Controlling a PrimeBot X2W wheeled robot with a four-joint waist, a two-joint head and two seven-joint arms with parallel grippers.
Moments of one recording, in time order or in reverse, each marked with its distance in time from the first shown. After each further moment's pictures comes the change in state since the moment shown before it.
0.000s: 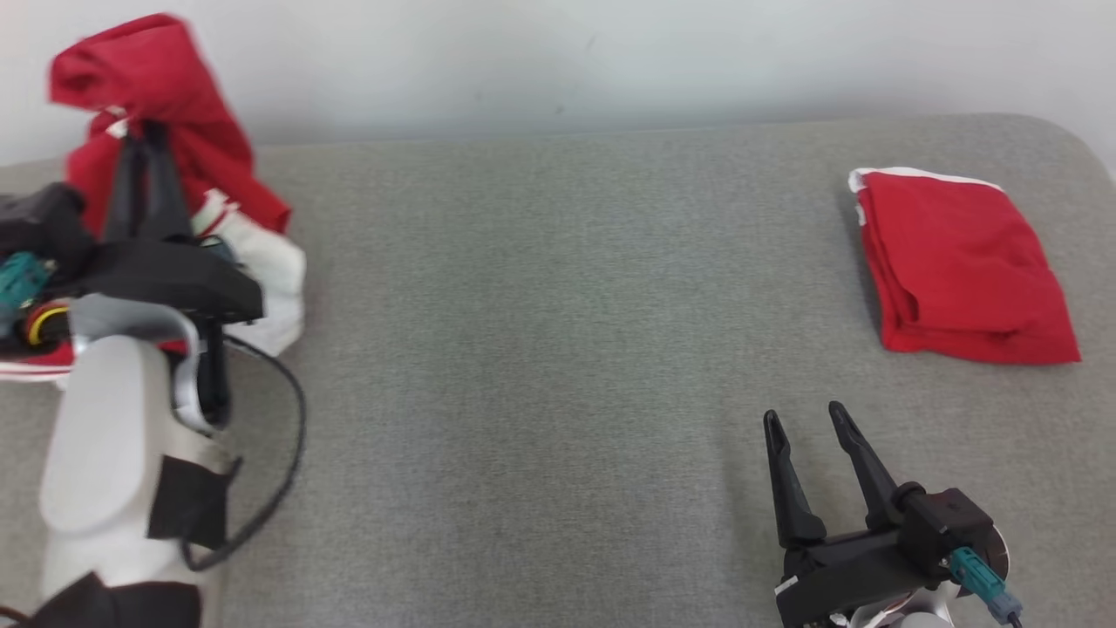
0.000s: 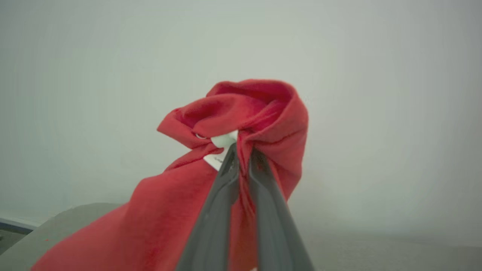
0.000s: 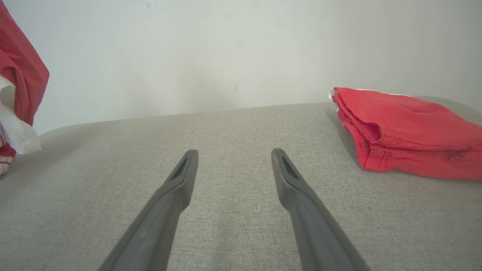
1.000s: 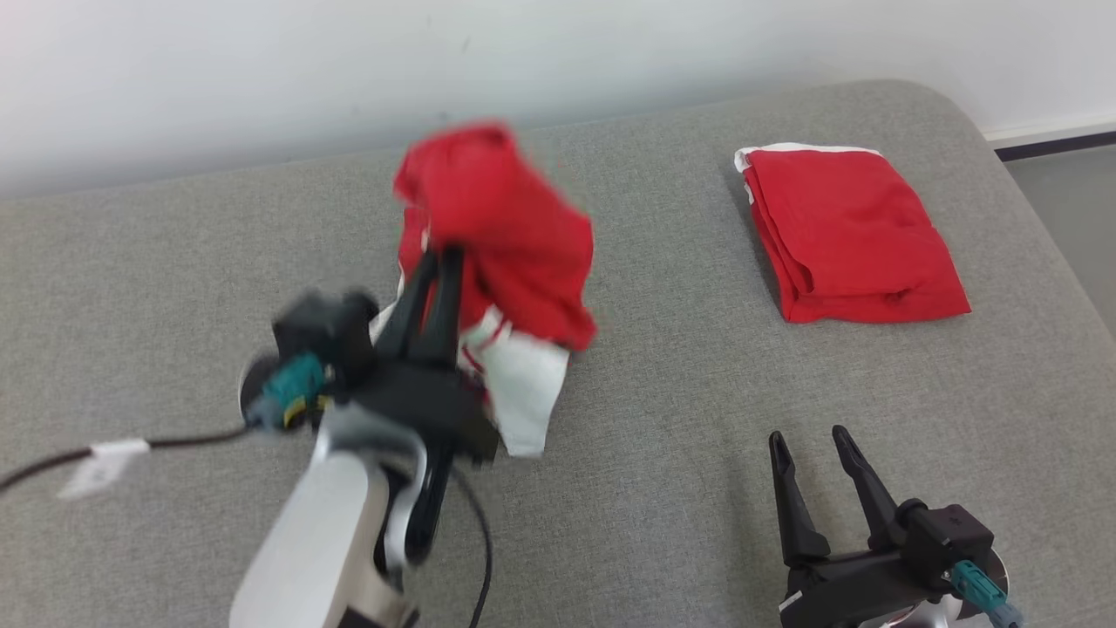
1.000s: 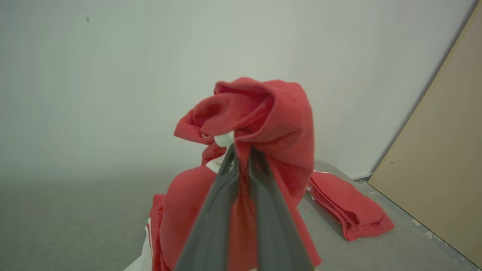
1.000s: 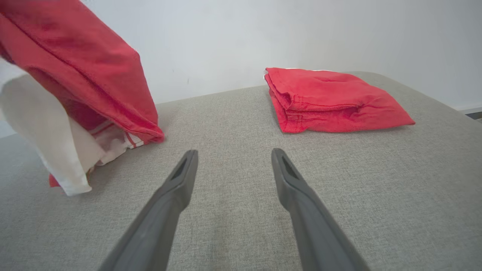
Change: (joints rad) left arm 0.243 -0.084 -0.465 -0.431 -0.182 0.123 0.177; right arm 0.018 0.000 -0.013 0.036 0.035 0.000 0.000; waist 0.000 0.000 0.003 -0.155
